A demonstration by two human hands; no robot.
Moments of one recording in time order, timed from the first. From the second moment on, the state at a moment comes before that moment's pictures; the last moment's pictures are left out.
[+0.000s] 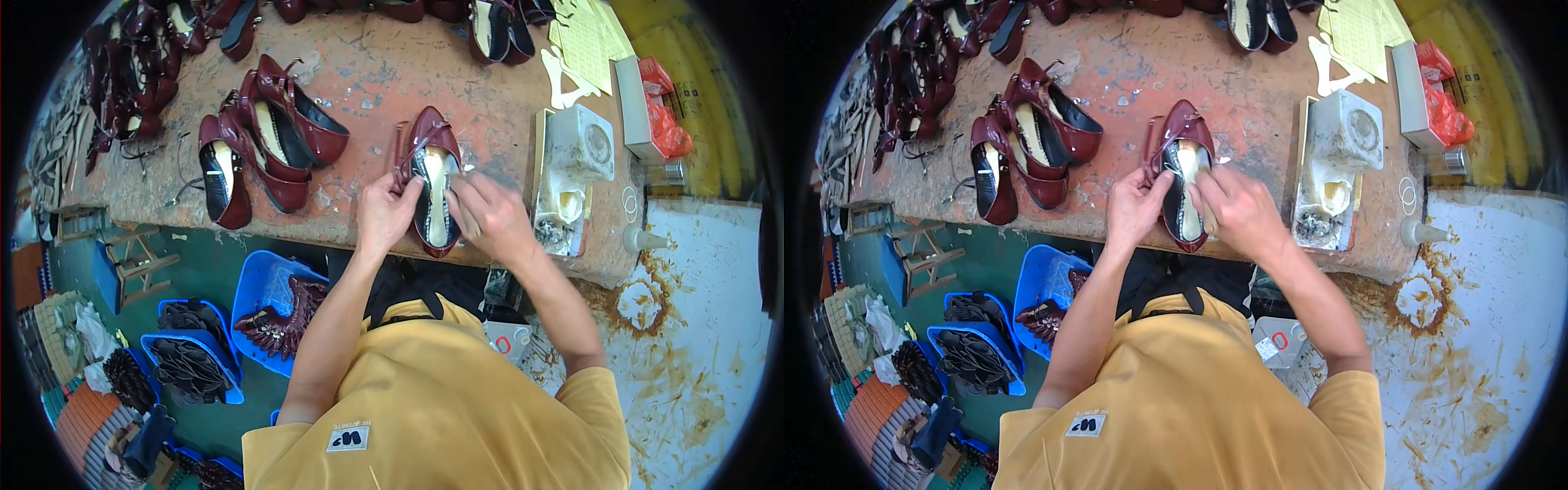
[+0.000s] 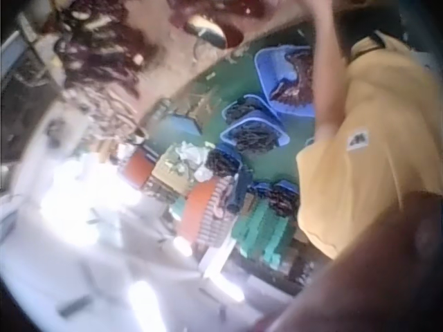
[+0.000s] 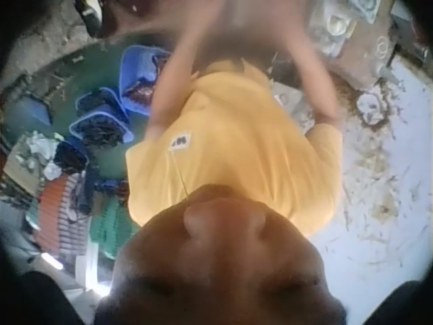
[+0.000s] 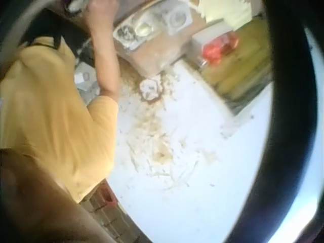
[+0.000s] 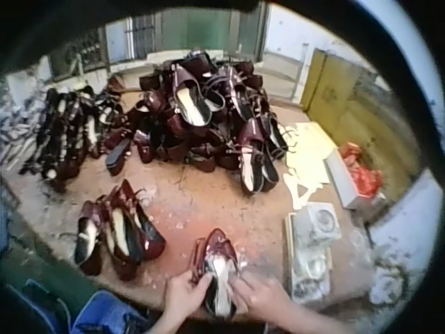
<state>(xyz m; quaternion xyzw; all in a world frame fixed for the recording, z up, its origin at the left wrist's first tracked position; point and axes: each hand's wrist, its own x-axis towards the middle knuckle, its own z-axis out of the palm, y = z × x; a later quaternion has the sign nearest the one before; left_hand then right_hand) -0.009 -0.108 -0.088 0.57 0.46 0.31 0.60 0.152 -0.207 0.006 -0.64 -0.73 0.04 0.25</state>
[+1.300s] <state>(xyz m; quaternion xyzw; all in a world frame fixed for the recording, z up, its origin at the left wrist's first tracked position) -0.018 -0.076 -0.086 0.63 0.47 0.32 0.52 0.298 -0.364 0.034 -0.77 -0.18 0.17 0.58</state>
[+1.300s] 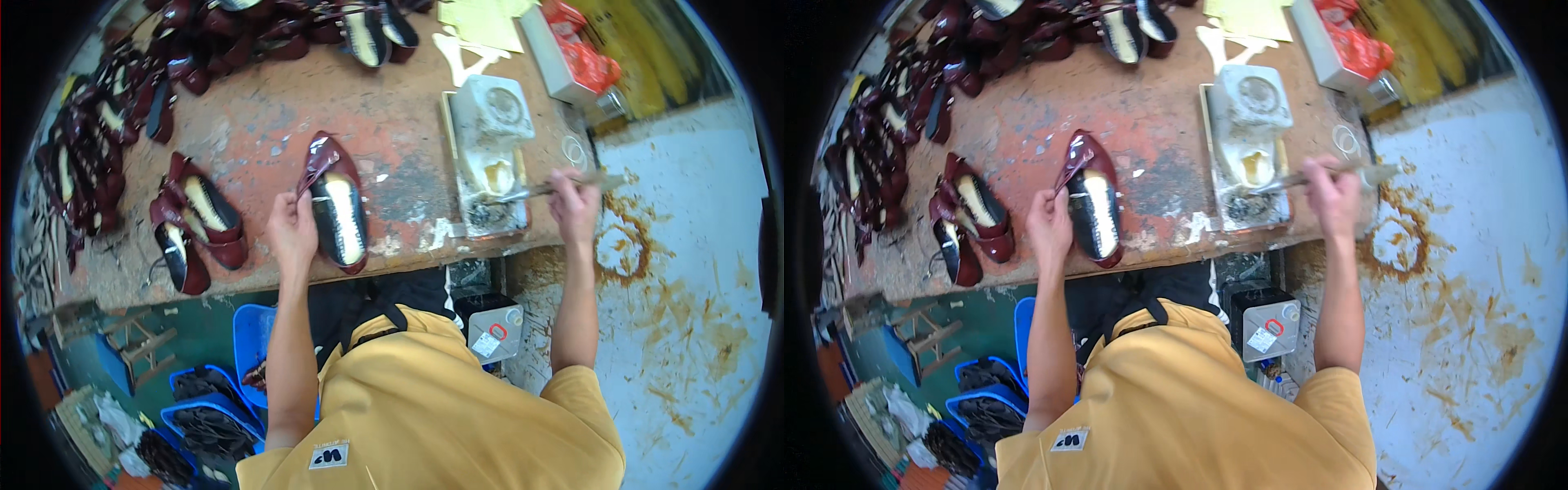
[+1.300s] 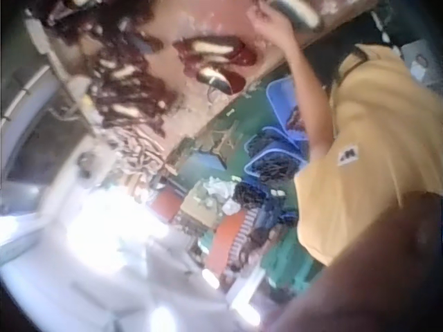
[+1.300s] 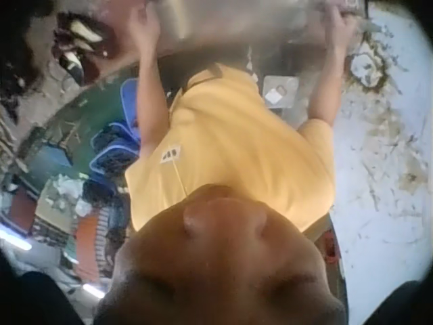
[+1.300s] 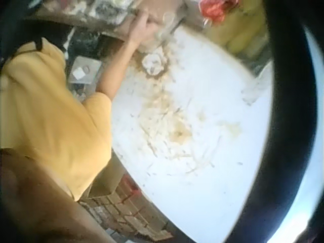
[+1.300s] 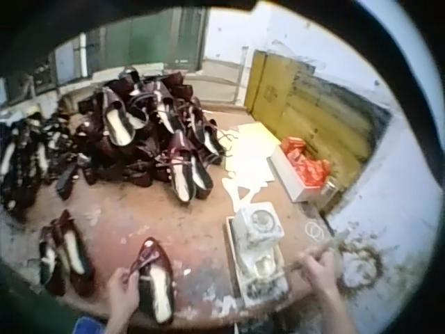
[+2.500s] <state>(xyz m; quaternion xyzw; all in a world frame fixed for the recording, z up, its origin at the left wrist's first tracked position) -0.019 -0.081 -0.068 0.50 0.44 0.28 0.69 0.135 -0.191 -0.002 -0.66 -0.69 0.02 0.30</state>
